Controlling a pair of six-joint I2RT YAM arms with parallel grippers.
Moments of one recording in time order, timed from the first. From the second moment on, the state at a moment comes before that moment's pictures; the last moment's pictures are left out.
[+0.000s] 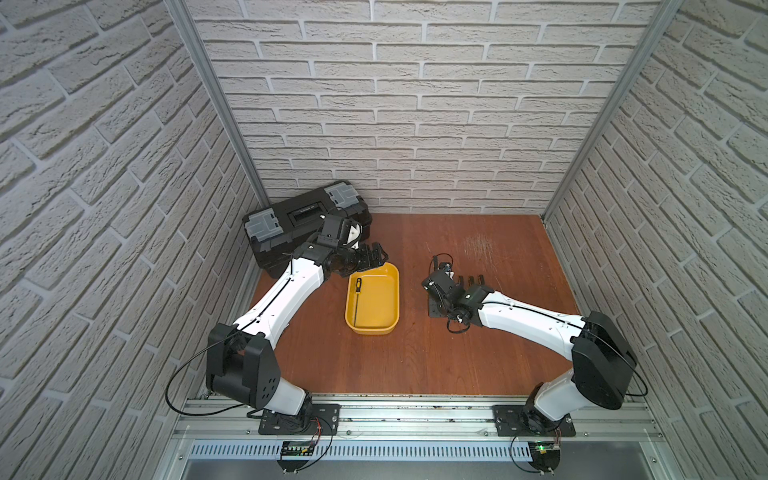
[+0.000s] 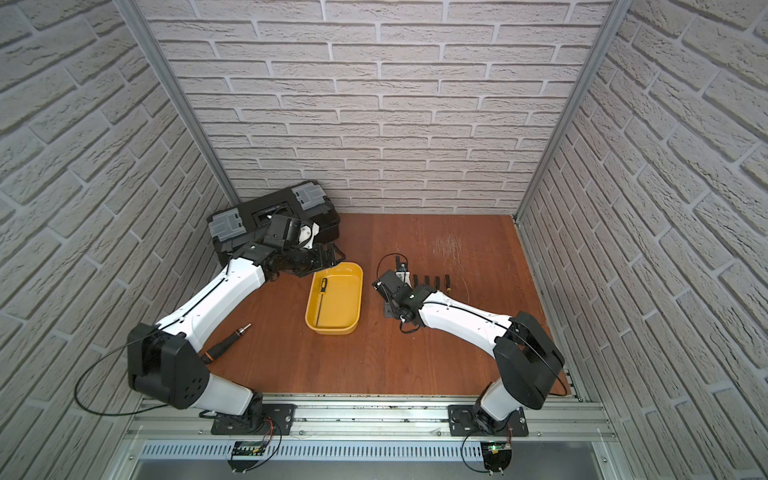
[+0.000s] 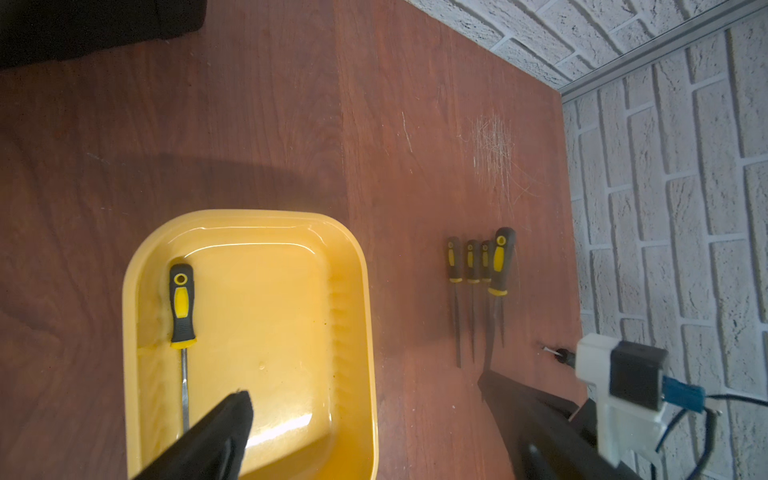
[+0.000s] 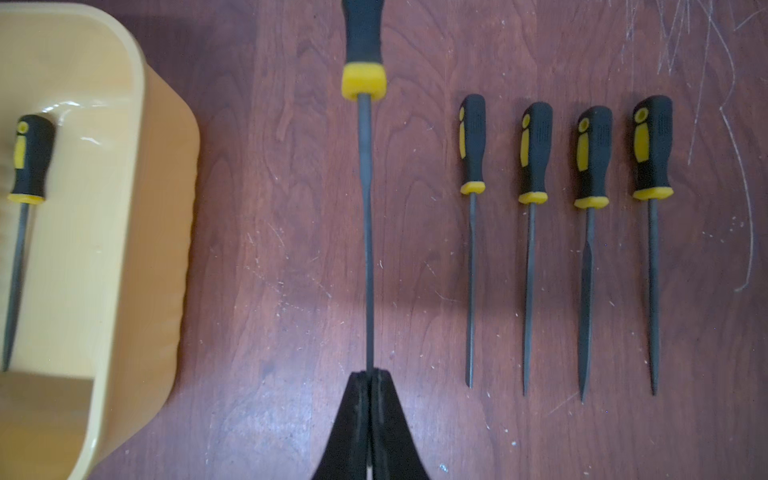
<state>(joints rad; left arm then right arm) -0.34 1.48 1.29 -0.66 0.35 -0.50 0.76 1.56 1.05 -0.61 0.38 0.72</state>
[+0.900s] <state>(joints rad) -0.34 1.48 1.29 -0.67 0.31 -0.48 0.72 1.66 0.96 -0.55 0.33 0.74</state>
